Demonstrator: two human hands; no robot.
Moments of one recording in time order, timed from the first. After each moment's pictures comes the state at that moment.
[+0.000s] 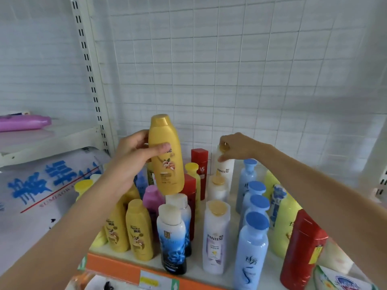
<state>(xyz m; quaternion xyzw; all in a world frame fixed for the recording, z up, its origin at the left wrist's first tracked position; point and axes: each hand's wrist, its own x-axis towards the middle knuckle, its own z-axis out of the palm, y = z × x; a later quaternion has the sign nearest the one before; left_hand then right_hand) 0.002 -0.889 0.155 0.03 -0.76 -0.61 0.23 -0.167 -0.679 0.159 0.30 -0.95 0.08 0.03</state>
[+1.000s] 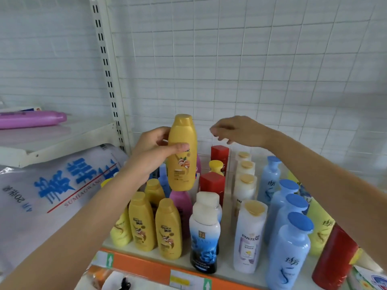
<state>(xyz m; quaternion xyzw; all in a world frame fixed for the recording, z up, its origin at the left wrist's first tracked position) -0.017 -0.942 0.150 -0.01 -0.79 -0.58 0.21 -0.121 -0.744 0.191 0.36 -0.90 0.23 0.04</state>
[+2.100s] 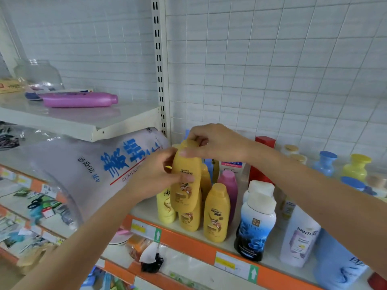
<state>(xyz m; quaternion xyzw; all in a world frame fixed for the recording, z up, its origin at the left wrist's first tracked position) 0.049 -1.040 0.091 -0.03 -0.84 -0.51 0.17 -0.034 -0.889 0.161 0.49 -0.83 0.27 -0.03</state>
